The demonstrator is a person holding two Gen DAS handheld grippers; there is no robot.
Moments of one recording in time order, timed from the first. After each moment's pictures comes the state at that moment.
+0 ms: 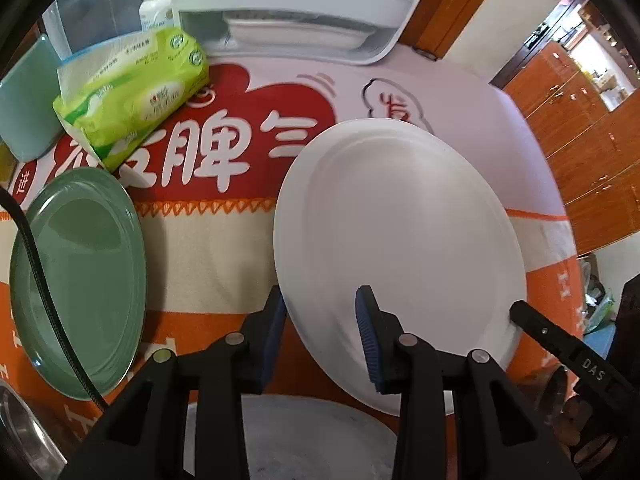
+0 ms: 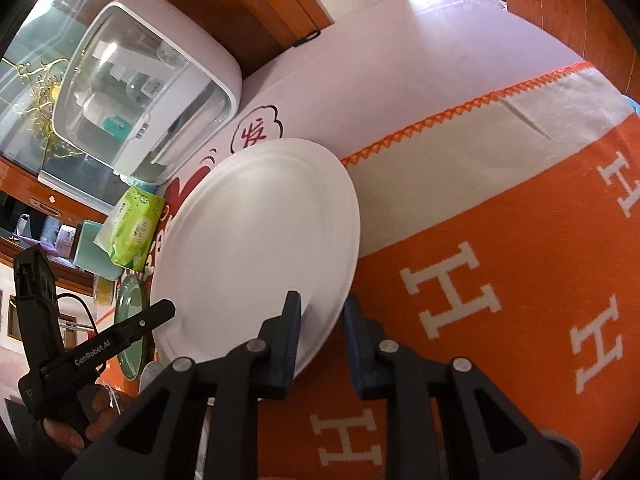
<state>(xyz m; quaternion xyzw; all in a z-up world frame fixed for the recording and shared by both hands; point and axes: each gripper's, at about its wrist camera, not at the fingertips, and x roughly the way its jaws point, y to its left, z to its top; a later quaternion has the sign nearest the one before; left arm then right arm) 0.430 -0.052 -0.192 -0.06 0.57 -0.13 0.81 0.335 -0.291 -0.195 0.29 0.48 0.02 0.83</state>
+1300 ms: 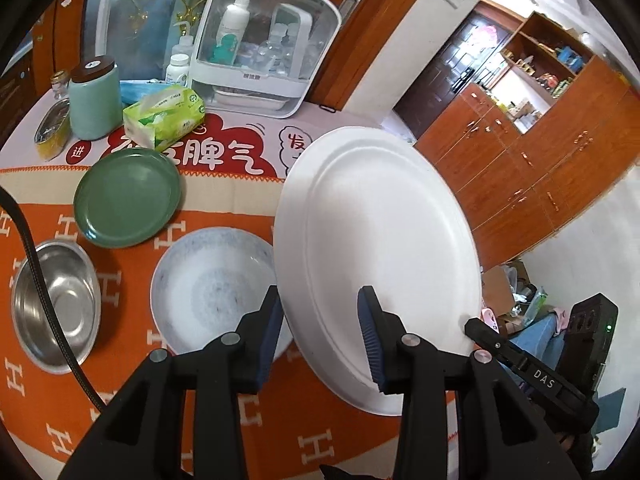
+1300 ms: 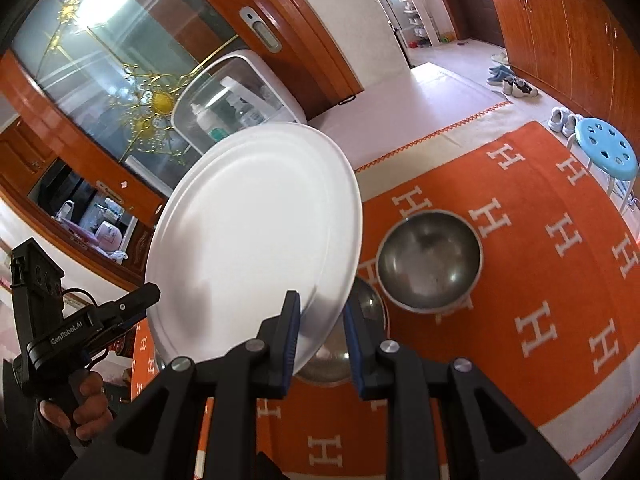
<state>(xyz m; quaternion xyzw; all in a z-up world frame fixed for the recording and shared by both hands) 0.202 0.002 -0.061 -0.13 0.47 -0.22 0.85 0.110 -0.264 -0.091 0.27 0.39 0.05 0.88</state>
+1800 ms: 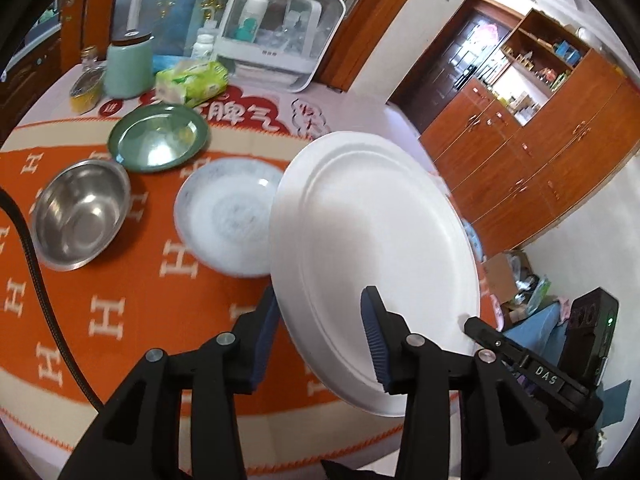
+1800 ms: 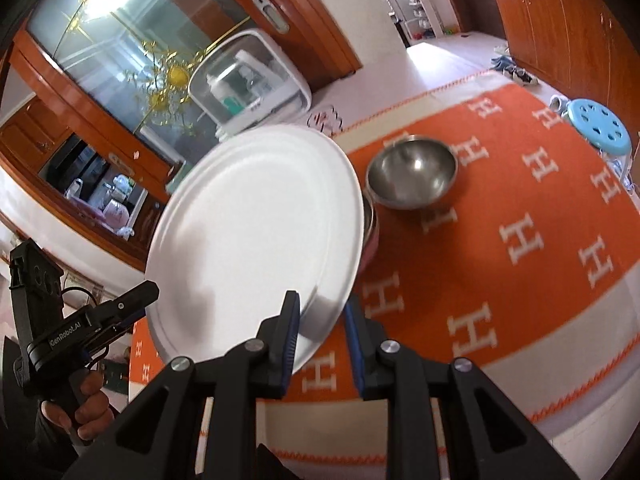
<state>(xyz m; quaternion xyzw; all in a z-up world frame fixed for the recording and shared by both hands) 0.096 0.028 -0.088 -0.12 0.48 -0.20 0.85 0.026 -0.239 -0.120 0.27 0.41 0.06 0.87</state>
